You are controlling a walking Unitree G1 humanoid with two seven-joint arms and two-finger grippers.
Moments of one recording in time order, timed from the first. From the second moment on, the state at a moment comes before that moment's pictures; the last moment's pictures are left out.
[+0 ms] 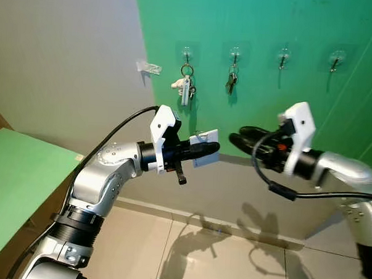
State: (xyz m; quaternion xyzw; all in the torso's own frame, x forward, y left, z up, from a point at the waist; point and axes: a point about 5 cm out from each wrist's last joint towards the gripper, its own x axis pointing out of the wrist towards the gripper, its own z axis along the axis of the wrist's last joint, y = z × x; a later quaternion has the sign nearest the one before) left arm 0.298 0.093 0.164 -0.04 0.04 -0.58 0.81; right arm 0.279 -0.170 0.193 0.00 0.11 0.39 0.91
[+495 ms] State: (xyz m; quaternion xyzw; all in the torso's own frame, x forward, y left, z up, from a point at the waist) left arm 0.299 0.095 0.163 -0.04 0.04 -0.58 0.81; right arm 0.269 -0.160 0.215 -0.02 0.06 0.44 0.89
